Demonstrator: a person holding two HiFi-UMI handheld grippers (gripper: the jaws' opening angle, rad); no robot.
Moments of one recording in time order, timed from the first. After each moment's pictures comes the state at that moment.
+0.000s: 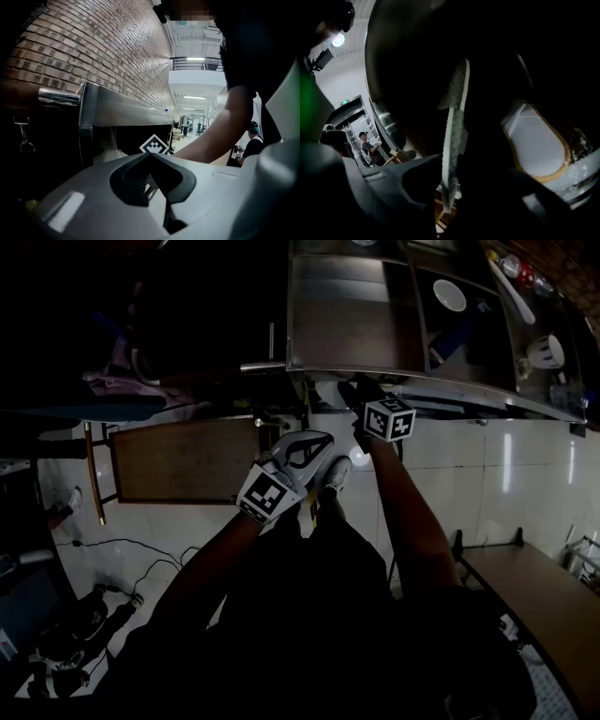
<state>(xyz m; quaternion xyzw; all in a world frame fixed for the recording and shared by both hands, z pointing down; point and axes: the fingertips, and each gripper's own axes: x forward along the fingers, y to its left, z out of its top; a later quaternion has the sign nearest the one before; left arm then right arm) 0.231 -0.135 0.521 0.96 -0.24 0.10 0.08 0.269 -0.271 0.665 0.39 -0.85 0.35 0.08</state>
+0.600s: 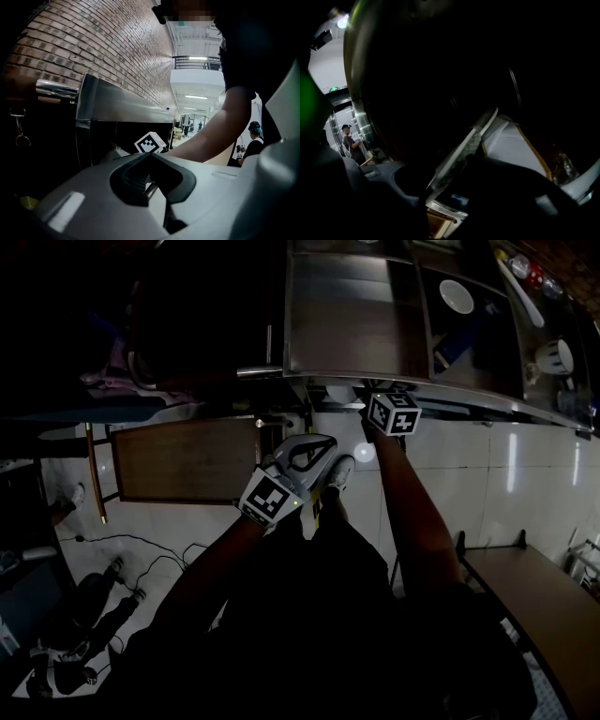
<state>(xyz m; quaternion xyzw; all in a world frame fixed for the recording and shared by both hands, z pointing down) 0.236 -0.140 0.533 0.96 -0.25 0.11 0.09 0.305 -0.312 0.666 0.48 -0.83 0.29 0.09</state>
